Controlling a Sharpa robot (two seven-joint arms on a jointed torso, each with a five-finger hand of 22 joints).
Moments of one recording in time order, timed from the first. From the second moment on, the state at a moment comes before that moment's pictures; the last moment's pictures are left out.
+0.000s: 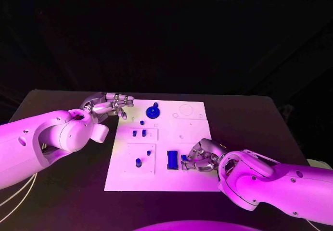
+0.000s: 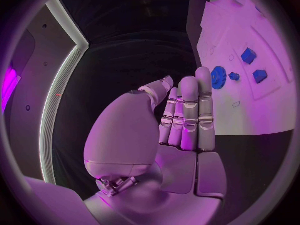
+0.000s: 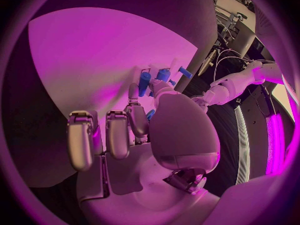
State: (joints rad) left arm 1.21 -0.96 0.00 1.57 -0.14 -0.29 0.12; left_hand 1.38 -0.16 0.48 0.03 0.07 1.00 0.18 0.13 0.10 1.06 0.10 0.34 0.21 1.26 0.02 0.91 0.61 0.18 1.16 0.09 0.78 0.60; right arm 1.04 -0.94 -0.13 1.96 -1.31 -0.53 -0.68; right_hand 1.20 -0.14 0.10 0.29 0.51 1.07 0.04 0.32 0.65 1.43 -0.03 1.24 1.31 1.47 -0.08 1.46 1.31 0.02 1.47 0.03 1.51 1.31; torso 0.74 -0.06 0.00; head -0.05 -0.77
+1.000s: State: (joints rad) left arm 1.21 -0.96 0.00 1.57 -0.14 -0.29 0.12; left_hand 1.38 -0.16 0.48 0.03 0.07 1.00 0.18 0.13 0.10 1.06 0.10 0.34 0.21 1.26 0.02 0.91 0.61 0.18 1.16 0.09 0.78 0.60; right arm 1.04 -0.96 -0.13 1.96 -1.31 -0.52 -0.67; right_hand 1.17 -0.12 0.02 0.28 0.44 1.07 0.04 0.32 0.66 1.43 -0.03 1.24 1.31 1.47 -0.08 1.46 1.31 0.02 1.47 0.03 1.50 1.31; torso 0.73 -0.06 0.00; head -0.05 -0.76
